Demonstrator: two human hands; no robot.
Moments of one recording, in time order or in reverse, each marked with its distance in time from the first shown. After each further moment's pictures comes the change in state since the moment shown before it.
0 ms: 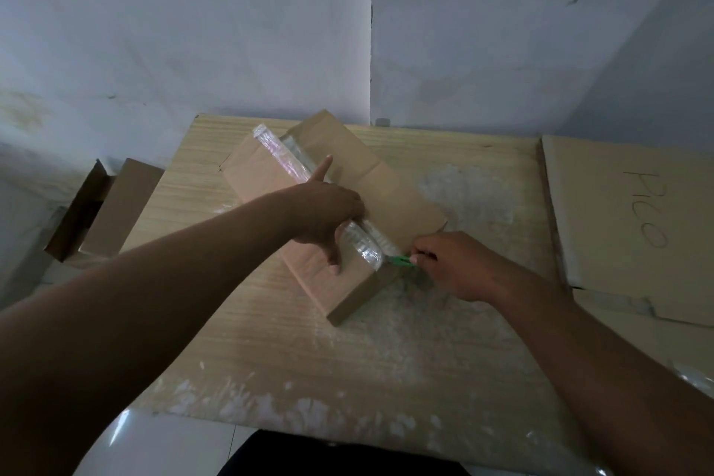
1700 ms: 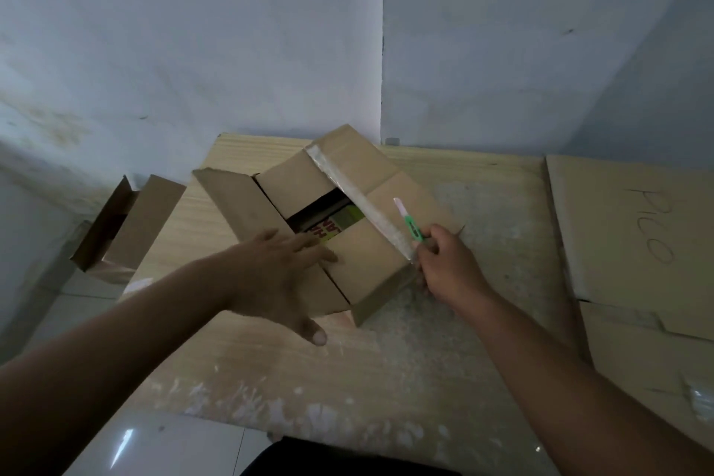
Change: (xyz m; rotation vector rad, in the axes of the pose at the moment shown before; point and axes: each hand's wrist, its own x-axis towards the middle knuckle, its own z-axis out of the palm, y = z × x) left_hand -0.122 0.034 0.020 -0.242 -0.104 -0.178; right_hand 0.014 -0.018 0.036 0.621 0.386 0.305
